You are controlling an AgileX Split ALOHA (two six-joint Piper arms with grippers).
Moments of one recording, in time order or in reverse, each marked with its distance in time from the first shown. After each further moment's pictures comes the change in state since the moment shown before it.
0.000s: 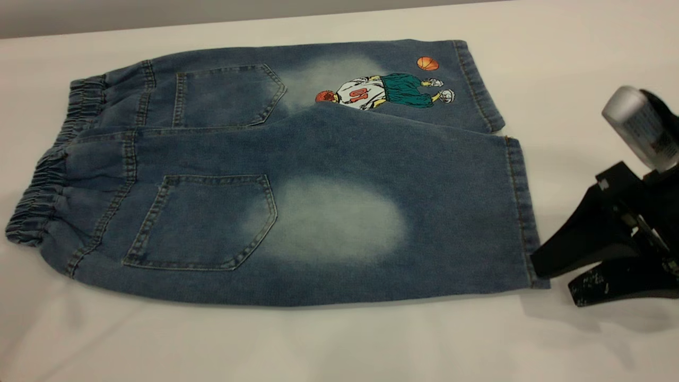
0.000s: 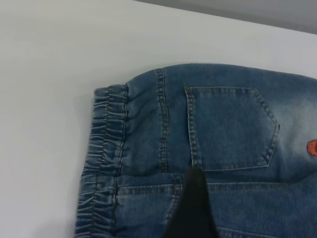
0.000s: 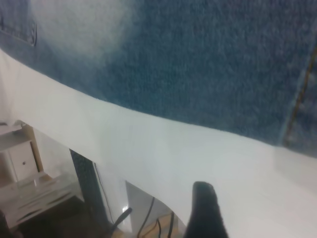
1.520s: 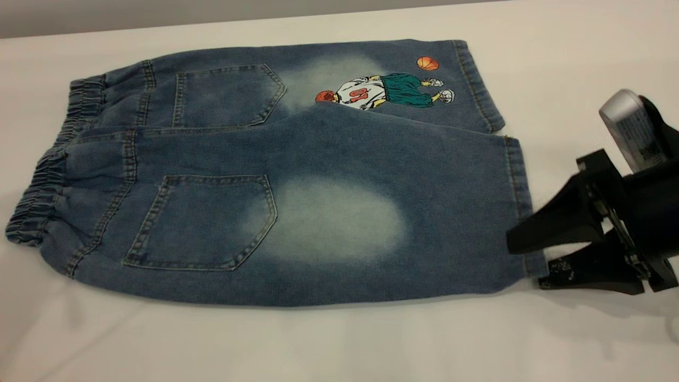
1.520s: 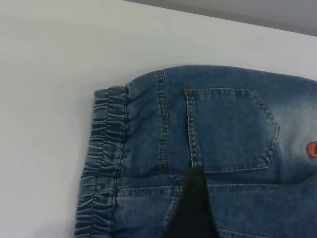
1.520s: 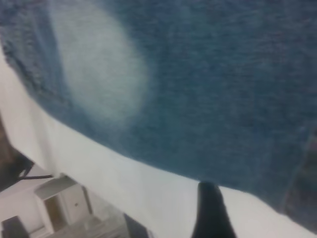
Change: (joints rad) left arm 0.000 0.000 0.000 -0.001 -0.005 -0.001; right arm 0.000 0.111 -0.001 0.256 0.092 -0.128
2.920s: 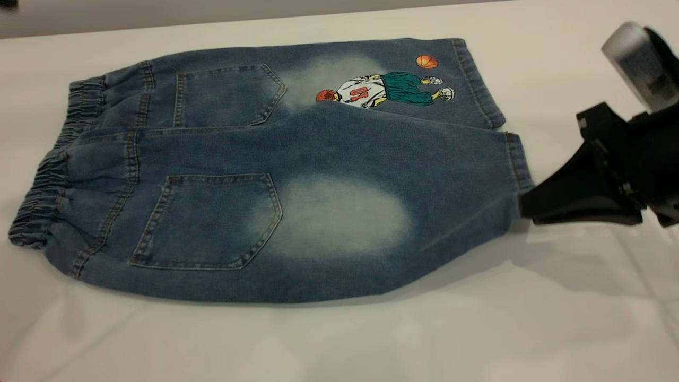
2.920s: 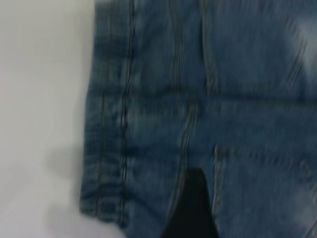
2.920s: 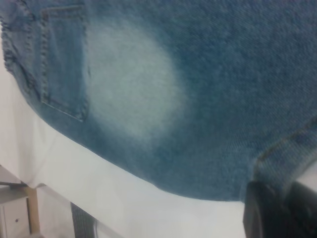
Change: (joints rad) left arm 0.000 0.052 0.017 0.010 0.188 0.001; right arm 0.050 -0.229 0.000 -0.010 -0.090 0.001
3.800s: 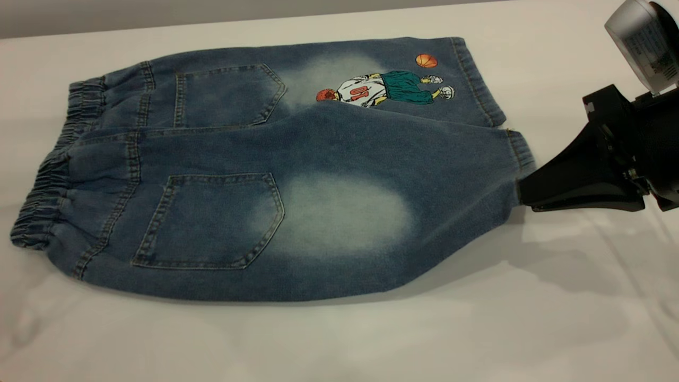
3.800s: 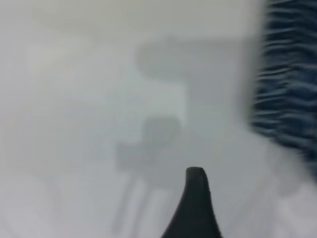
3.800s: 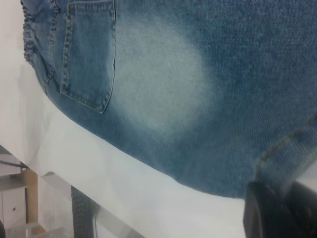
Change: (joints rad) left arm 0.121 0.274 0.115 0.522 -0.018 -0.413; right arm 0.000 -0.036 0.000 -0.043 0.023 0.000
